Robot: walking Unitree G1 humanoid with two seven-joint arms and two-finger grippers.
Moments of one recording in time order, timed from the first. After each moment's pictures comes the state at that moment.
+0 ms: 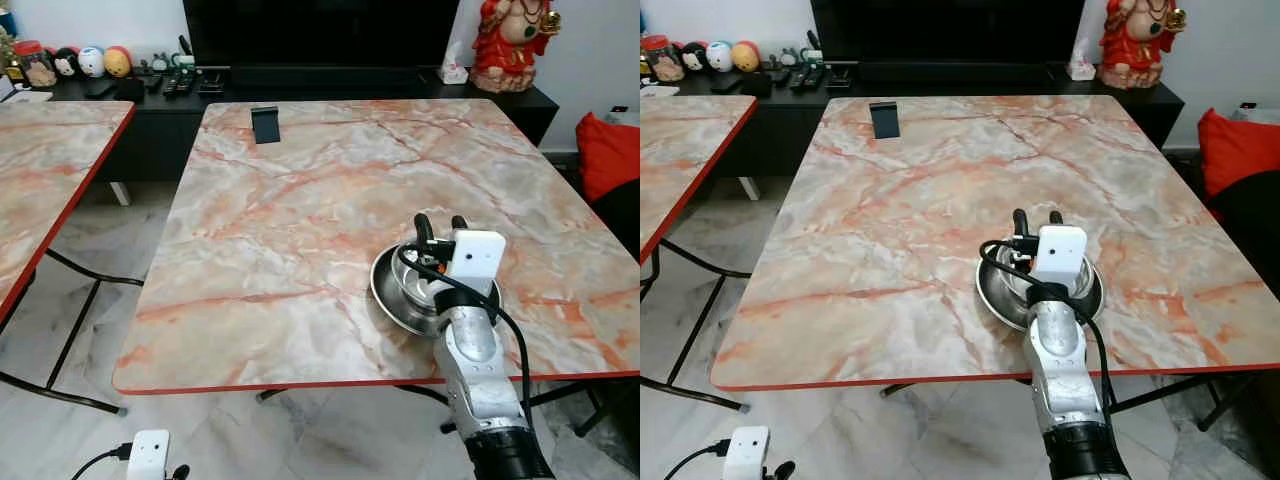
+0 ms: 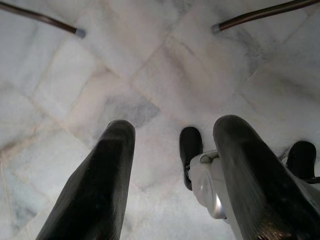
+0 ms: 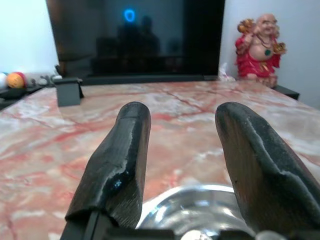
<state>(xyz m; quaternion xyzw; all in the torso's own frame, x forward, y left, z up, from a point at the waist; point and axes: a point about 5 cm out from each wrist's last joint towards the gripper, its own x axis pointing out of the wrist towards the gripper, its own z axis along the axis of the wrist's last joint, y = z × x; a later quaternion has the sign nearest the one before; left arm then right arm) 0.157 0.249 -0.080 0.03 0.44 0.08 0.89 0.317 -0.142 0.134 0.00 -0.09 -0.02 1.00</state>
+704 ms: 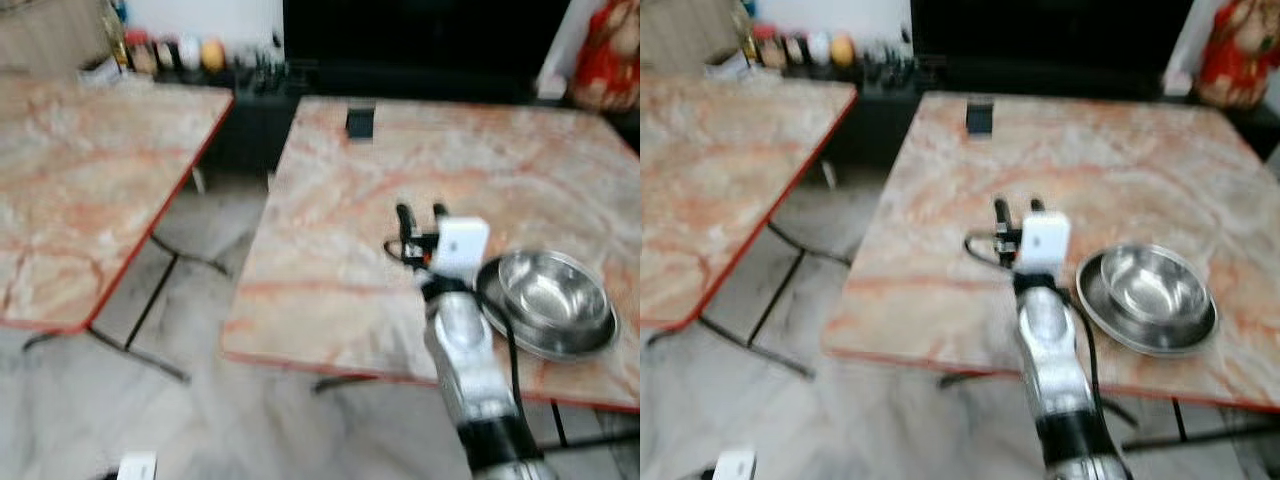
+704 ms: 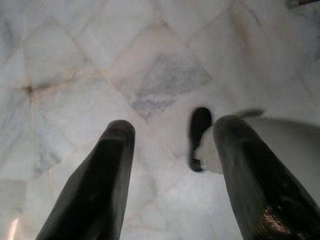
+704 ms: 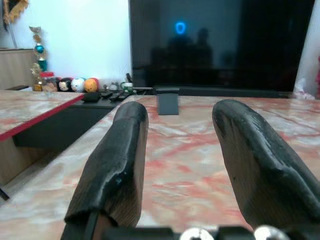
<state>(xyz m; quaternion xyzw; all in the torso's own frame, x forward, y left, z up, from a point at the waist) 0.136 0.255 -0.087 0.02 0.47 0.09 0.88 0.323 -0.132 0.141 0.00 -0.11 0.02 0.99</state>
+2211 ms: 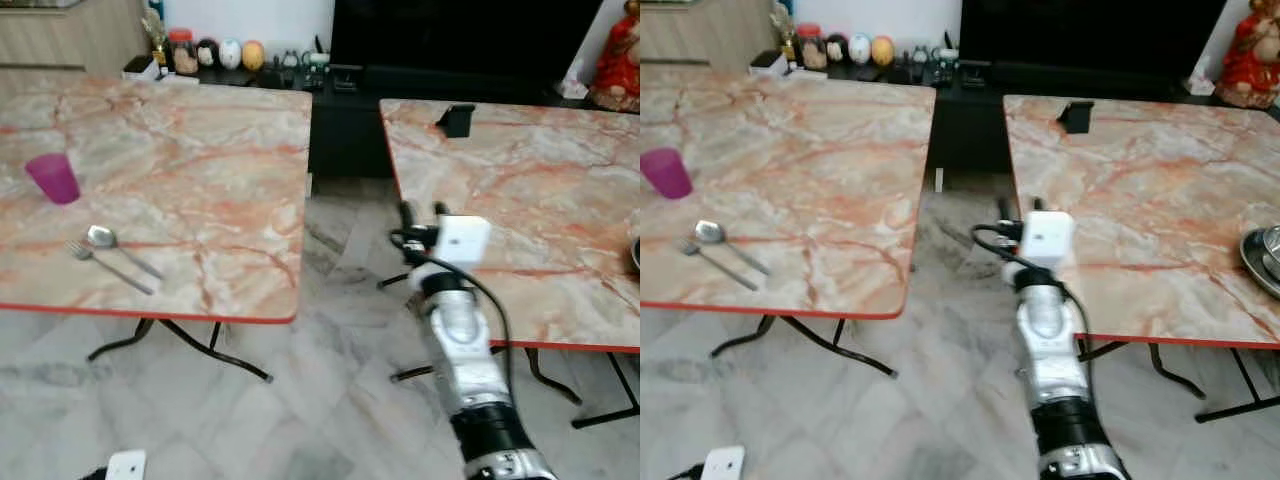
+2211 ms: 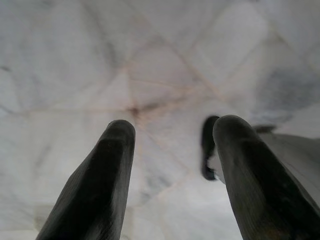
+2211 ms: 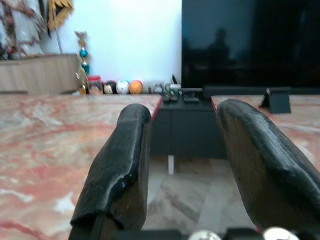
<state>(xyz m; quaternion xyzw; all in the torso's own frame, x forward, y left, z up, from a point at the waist) 0.134 0.272 -0.082 0.03 0.46 0.11 0.88 0.334 -0.120 0.143 0.01 -0.11 0.04 0.99</state>
